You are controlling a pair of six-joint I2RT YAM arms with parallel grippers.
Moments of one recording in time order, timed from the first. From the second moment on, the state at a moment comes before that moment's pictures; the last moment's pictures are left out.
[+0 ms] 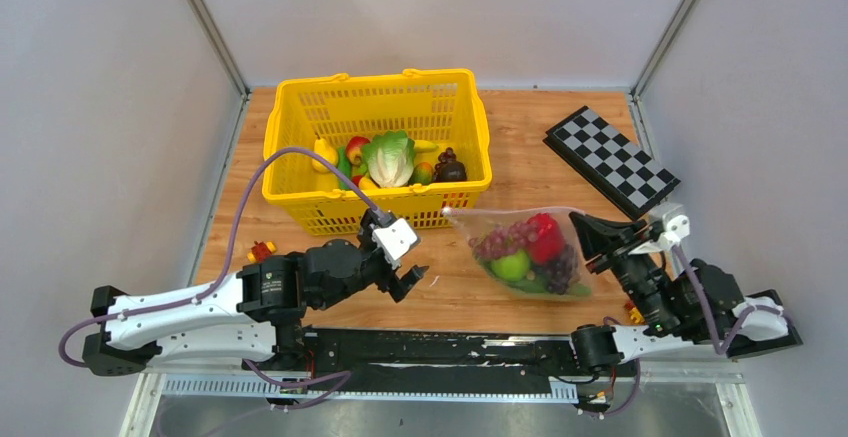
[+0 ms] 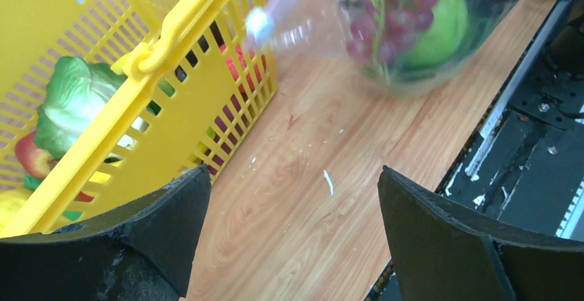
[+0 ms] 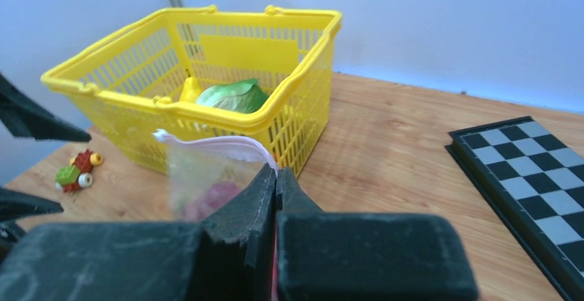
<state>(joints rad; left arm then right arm) -1.35 0.79 0.84 -0.40 -0.43 0.00 1.68 0.10 0.66 -0.23 1.15 -0.18</state>
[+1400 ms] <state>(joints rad) -1.35 0.53 0.73 -0.40 -0.79 -0.18 1.62 0.59 0.67 -0.12 0.76 -0.03</state>
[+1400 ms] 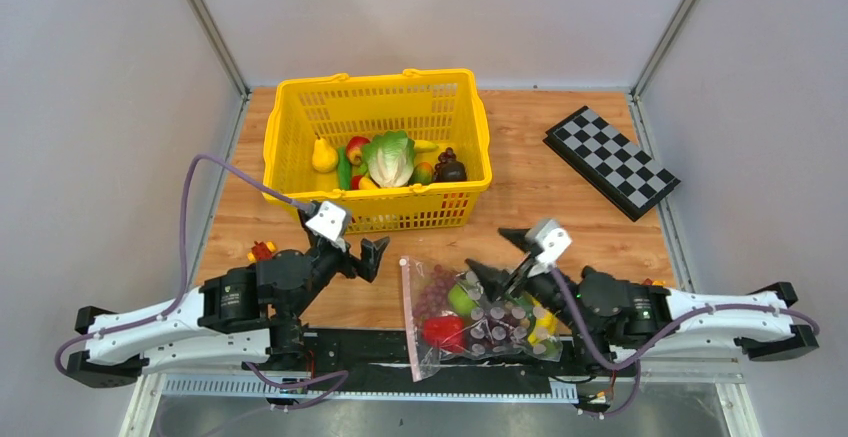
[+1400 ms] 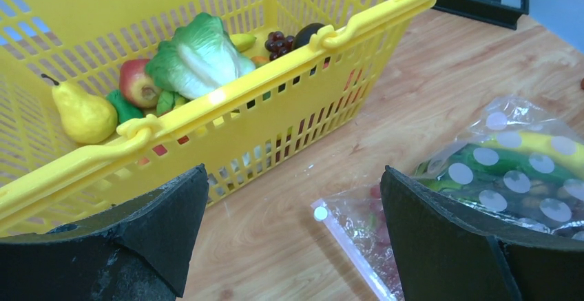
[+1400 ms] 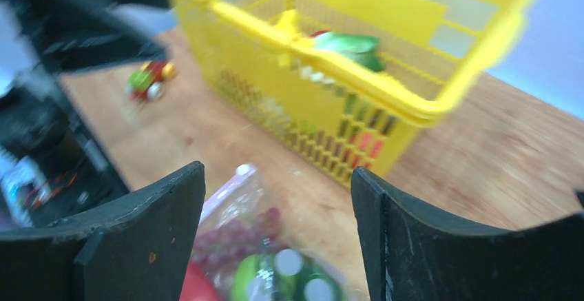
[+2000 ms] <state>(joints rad) -0.86 0.81 0.96 -0.44 -0.44 -0.13 1.22 0.51 0.73 -0.40 1.02 0.15</state>
